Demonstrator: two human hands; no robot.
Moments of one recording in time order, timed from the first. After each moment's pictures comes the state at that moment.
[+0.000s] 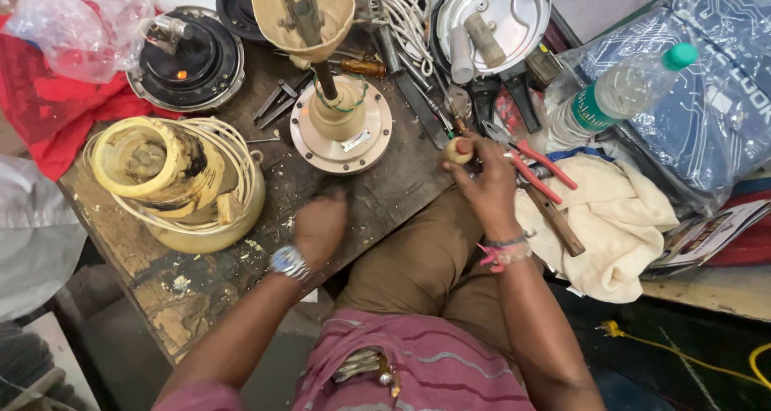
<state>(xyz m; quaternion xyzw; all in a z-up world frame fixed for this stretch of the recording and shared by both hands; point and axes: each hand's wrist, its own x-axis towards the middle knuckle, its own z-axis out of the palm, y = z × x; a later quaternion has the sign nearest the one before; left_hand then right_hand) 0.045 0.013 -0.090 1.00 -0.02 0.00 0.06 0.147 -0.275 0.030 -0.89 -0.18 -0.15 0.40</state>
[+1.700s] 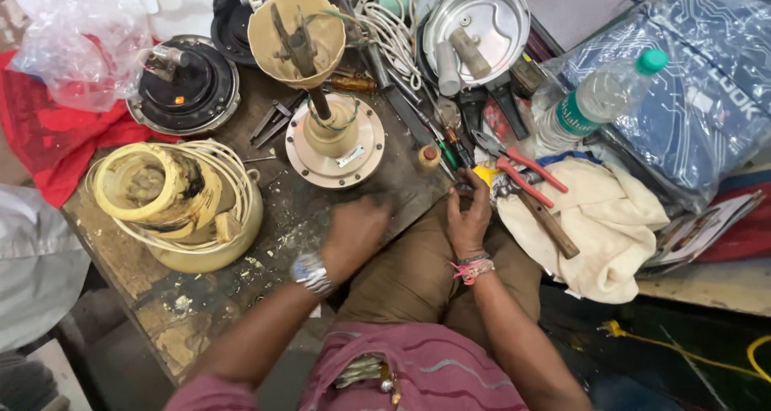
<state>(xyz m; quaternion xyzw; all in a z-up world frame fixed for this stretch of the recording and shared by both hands) 0.066 -0.039 -0.042 0.98 -0.19 0.04 0.08 0.114 -0.272 -0.073 -0.83 -0.07 -0.24 0.50</state>
